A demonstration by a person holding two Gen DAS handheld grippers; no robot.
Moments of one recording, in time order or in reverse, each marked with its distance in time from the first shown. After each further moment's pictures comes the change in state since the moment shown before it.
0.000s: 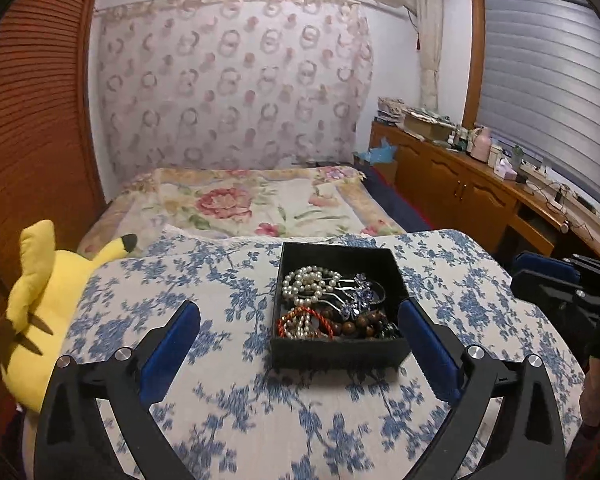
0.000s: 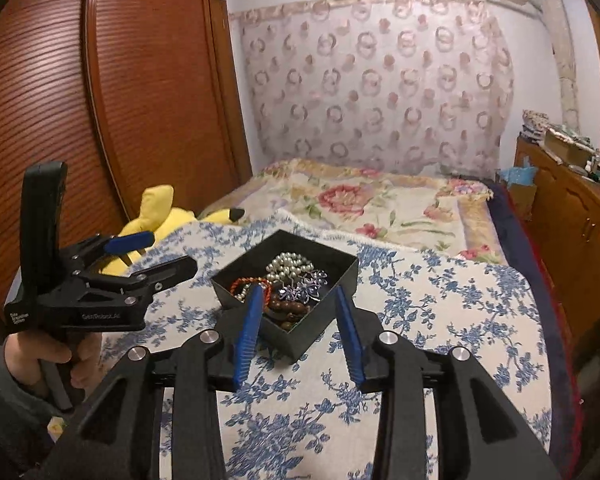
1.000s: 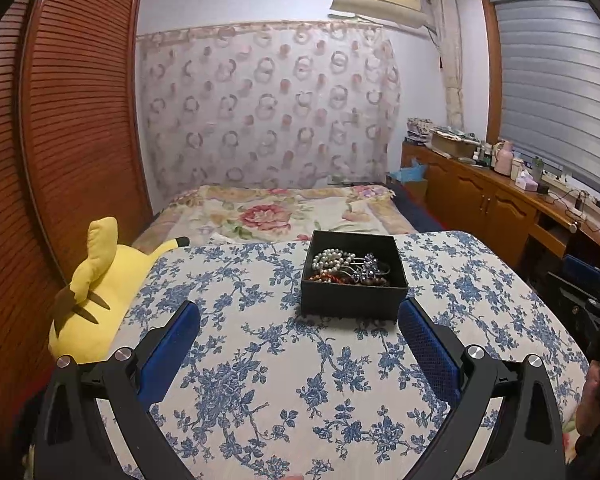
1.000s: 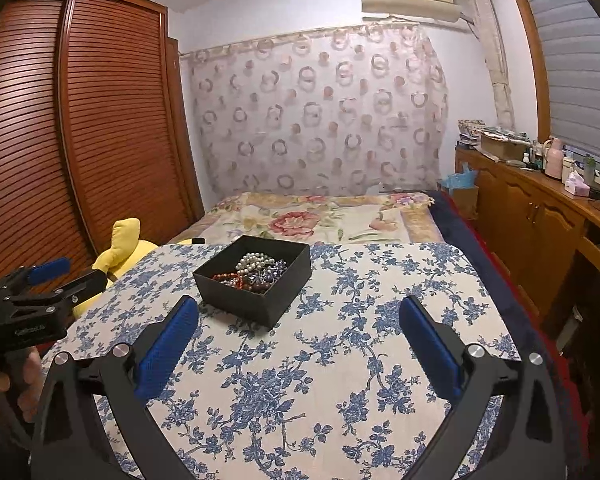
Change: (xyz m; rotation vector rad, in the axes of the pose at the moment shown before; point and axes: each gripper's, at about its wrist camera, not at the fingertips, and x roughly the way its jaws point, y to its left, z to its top) left arm -0.102 -0.021 -0.047 -0.014 -0.082 0.152; right arm -0.071 0.018 -0.061 0.102 -0.133 -0.198
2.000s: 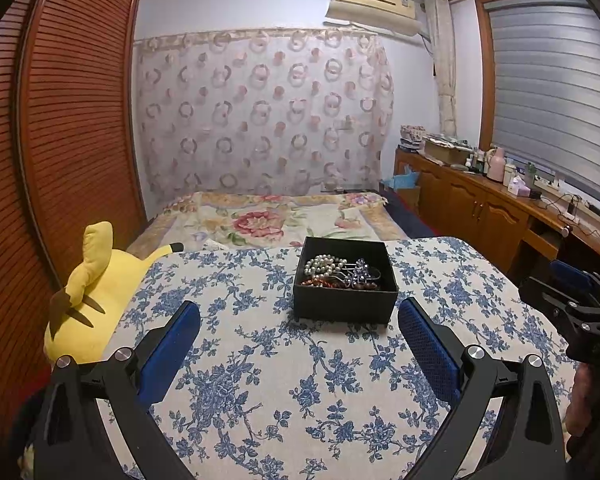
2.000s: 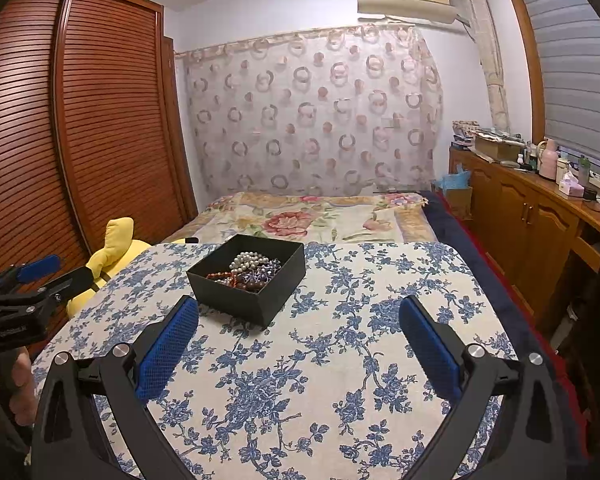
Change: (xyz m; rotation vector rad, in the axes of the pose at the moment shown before) left arm -0.010 -0.006 0.001 -0.001 -0.027 -0.023; right arm 0.002 0.000 -0.002 0.001 -0.004 -0.018
